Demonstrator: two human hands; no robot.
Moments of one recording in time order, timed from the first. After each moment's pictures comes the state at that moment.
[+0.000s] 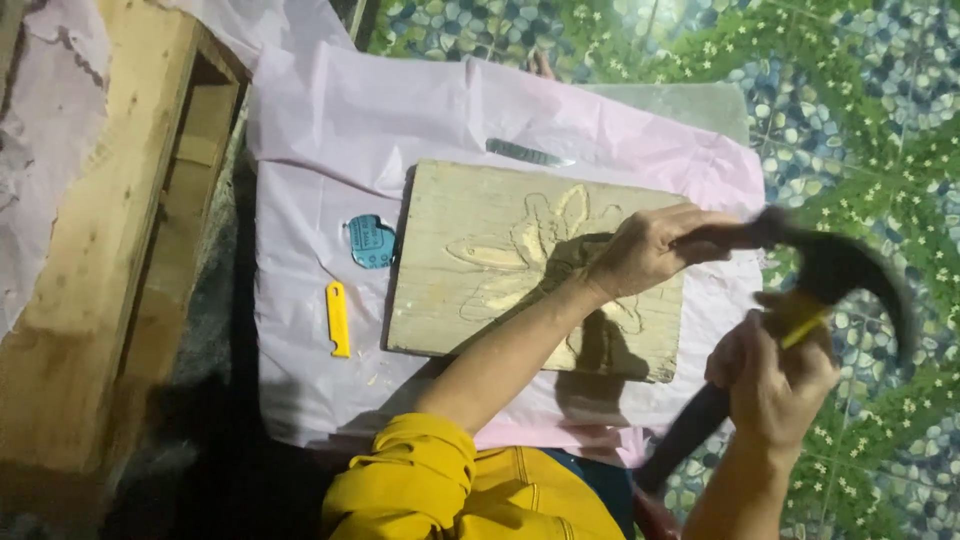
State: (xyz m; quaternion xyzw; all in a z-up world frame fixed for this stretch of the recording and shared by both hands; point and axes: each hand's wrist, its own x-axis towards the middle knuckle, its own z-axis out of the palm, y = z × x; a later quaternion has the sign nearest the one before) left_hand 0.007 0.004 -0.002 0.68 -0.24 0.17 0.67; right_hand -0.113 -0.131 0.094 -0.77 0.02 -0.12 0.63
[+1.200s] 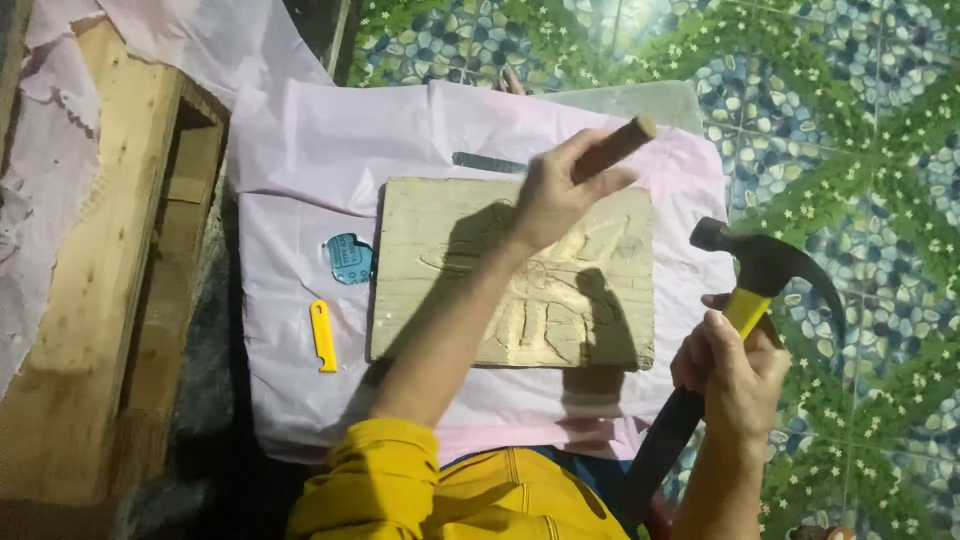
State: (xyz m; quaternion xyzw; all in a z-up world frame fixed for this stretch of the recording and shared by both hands) left_hand 0.039 0.067 0.023 0.60 -0.20 0.10 0.77; right_hand -0.128 -0.140 0.096 -0.67 0.11 -0.03 0.73
